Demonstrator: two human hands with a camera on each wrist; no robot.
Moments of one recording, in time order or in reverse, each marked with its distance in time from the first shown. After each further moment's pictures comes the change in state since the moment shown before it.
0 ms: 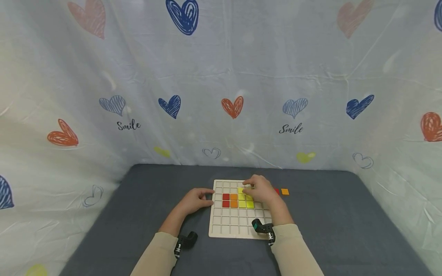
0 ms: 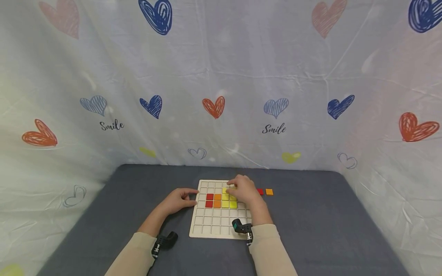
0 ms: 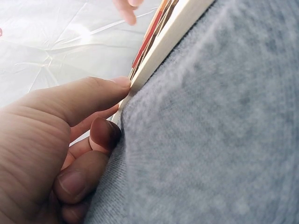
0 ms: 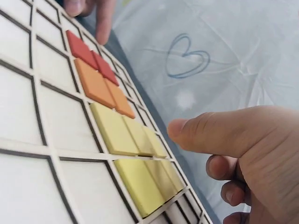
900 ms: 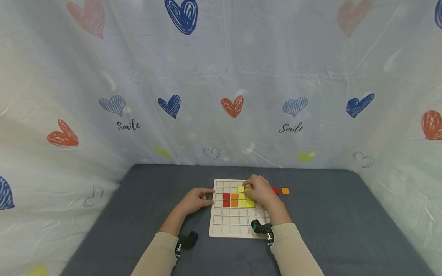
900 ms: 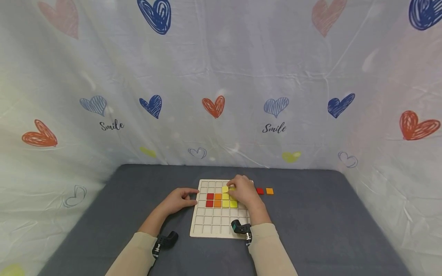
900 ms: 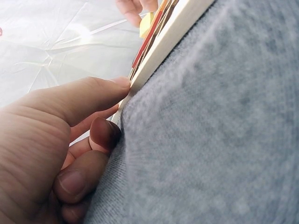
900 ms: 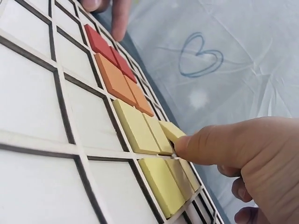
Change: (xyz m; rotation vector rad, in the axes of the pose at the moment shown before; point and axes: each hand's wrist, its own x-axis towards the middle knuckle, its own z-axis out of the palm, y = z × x) left_hand 0.000 0.000 0.001 0.014 0.005 -0.004; right_hand 0.000 -0.002 0.008 -0.045 0.048 -0.012
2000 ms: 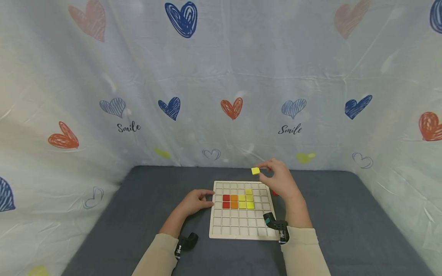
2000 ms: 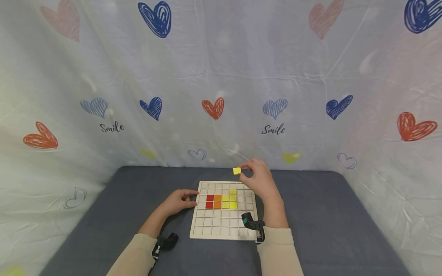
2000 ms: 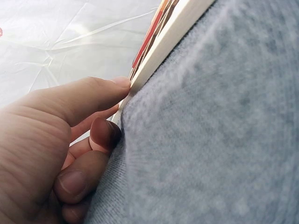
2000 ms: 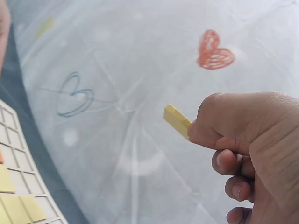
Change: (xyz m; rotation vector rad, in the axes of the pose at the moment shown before) left_hand -0.003 0.002 -0.002 -0.009 -0.013 0.028; right_hand -0.031 -0.023 -0.089 0.135 0.218 -0.015
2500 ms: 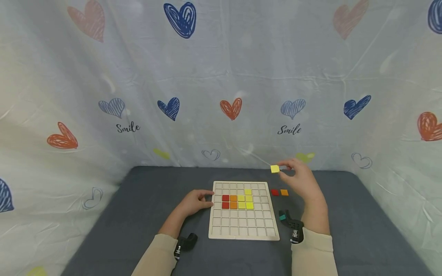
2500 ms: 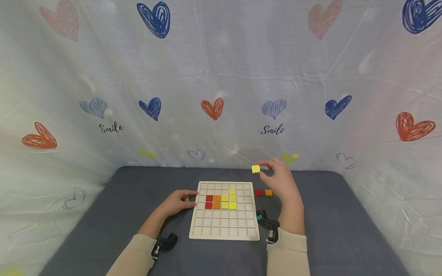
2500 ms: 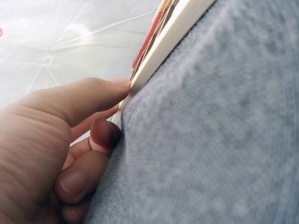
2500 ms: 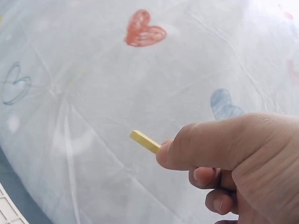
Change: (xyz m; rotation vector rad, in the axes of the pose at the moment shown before) left_hand 0.000 -0.001 0.001 0.008 -0.003 -0.002; right_hand -0.019 0.016 -0.053 -0.031 0.034 0.065
